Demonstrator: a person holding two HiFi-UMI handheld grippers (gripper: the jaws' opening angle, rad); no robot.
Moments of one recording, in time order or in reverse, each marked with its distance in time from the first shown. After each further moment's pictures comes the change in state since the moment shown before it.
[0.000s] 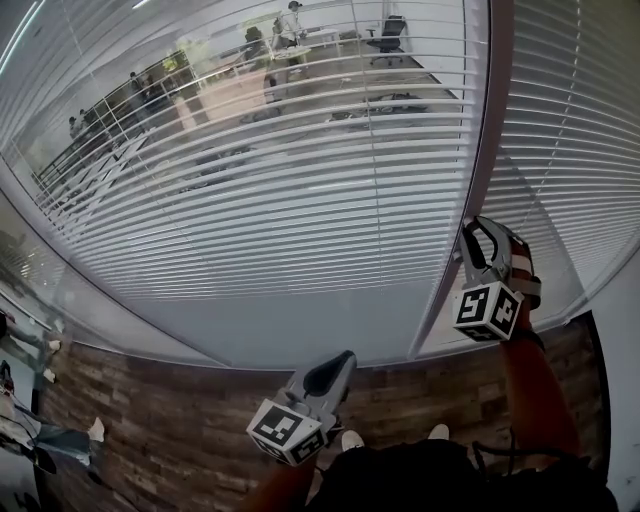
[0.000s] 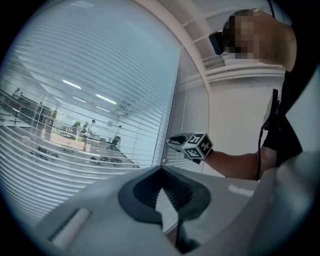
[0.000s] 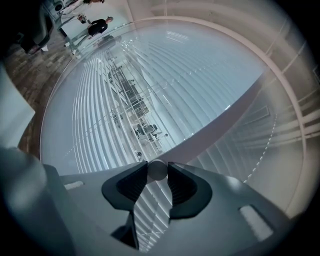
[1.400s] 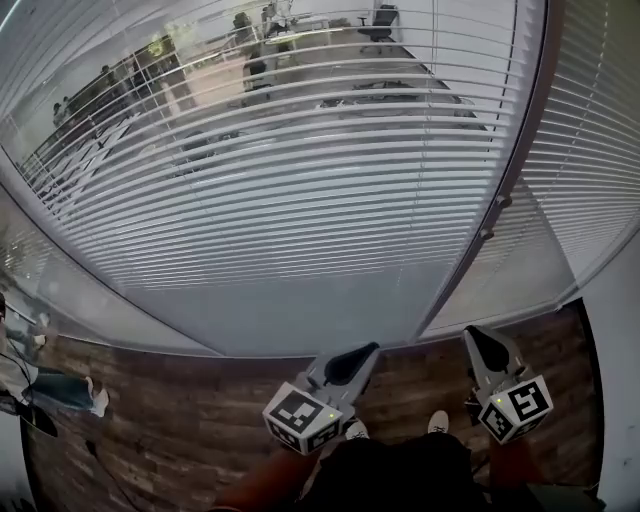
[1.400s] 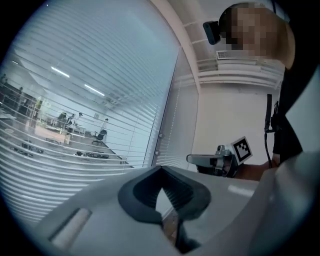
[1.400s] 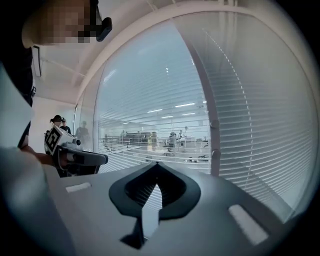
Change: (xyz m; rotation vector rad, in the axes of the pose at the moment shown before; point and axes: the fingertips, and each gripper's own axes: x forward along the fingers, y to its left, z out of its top) left arm -0.029 0.021 0.005 -0.014 0.061 -0.160; right arm -0.168 0.103 0.079 1.015 -0.154 0.406
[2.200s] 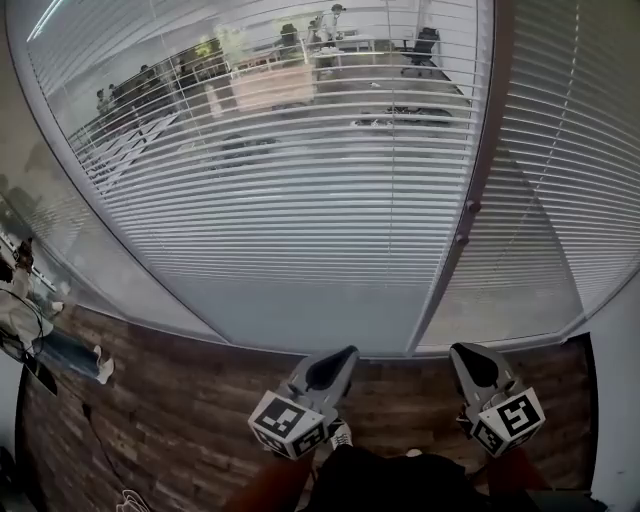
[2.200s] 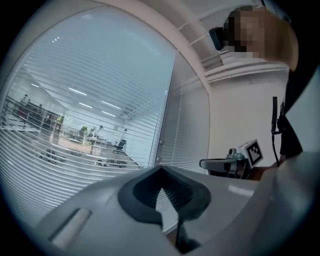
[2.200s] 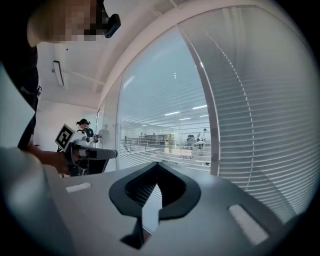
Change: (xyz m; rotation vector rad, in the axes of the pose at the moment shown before) left arm 0.004 -0.092 0.019 0.021 -0.093 0.235; right arm -0.092 -0.023 0.025 -0.044 -0.020 0.220
